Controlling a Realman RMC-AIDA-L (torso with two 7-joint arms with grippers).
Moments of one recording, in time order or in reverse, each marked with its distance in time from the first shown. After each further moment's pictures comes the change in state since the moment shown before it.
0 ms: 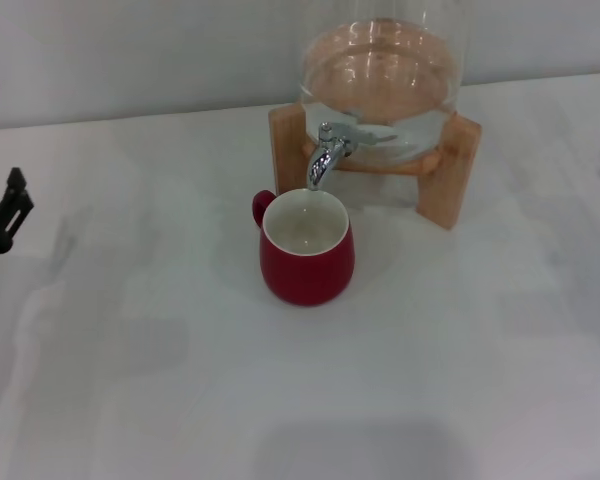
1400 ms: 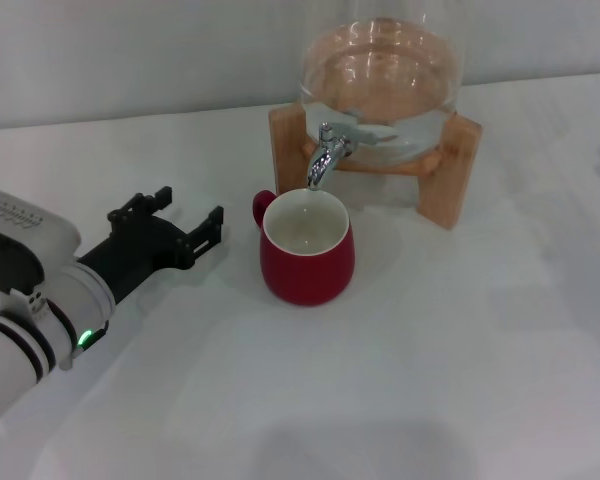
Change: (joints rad) left arm -0.326 -0.007 0.464 -0.177 -0.006 -0.186 -0.347; right arm 0.012 0.000 0.000 -0.009 0.000 -0.001 -0.036
